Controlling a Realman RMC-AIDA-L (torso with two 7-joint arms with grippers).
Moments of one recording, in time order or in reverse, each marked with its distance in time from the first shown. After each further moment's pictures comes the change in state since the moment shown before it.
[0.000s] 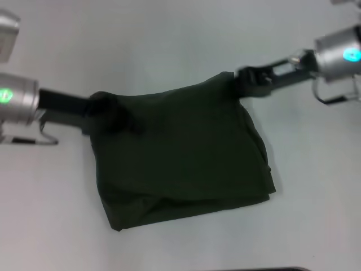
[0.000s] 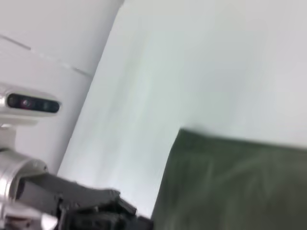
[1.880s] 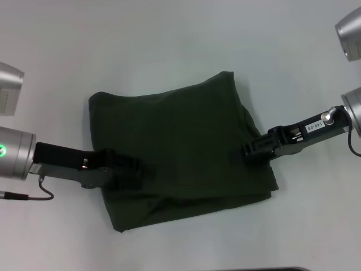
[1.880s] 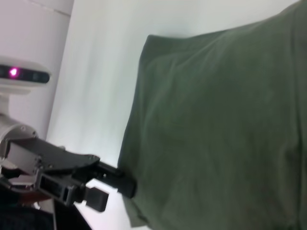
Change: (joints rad) left arm 0.098 -0.016 -0.008 0.083 0.018 0.086 0.083; right arm -0.084 -0.031 0.031 0.095 -0.117 -0.126 -0.075
